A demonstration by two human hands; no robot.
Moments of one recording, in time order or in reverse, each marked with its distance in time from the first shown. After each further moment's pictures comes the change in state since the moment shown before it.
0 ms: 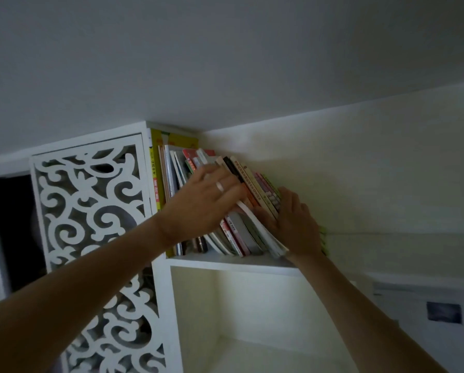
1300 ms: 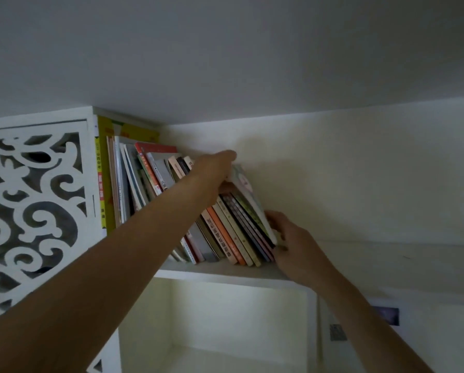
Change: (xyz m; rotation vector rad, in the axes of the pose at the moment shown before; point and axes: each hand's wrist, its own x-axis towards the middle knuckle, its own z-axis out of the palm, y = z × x) left_hand 0.121 0.019 0.058 -1.448 -0.096 -1.737; right_hand -0.023 0.060 -0.080 0.435 -0.436 0.073
